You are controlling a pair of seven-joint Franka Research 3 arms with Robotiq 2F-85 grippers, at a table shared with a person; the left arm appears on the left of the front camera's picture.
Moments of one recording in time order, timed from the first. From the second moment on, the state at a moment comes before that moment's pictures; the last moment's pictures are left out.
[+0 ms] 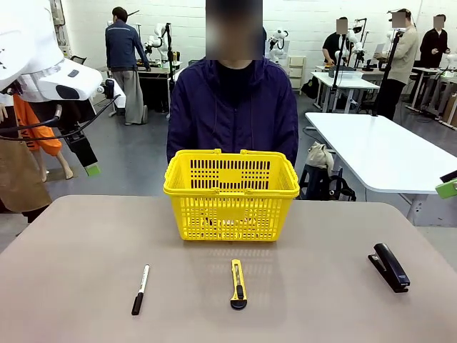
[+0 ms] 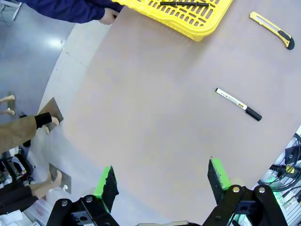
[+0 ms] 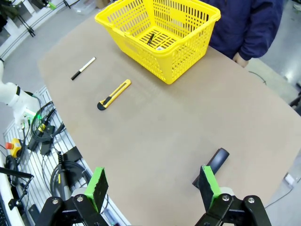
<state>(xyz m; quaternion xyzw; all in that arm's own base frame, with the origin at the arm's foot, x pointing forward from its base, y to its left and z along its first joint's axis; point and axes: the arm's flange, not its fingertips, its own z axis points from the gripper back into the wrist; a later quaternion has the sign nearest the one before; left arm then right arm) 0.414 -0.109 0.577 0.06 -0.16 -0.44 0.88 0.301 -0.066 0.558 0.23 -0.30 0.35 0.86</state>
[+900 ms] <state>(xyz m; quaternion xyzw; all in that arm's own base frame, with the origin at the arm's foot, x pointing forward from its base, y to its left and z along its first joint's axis) 0.336 0.019 0.633 -0.14 -0.24 -0.45 0.85 0.301 -0.066 0.558 0.23 -0.30 0.35 0.86</state>
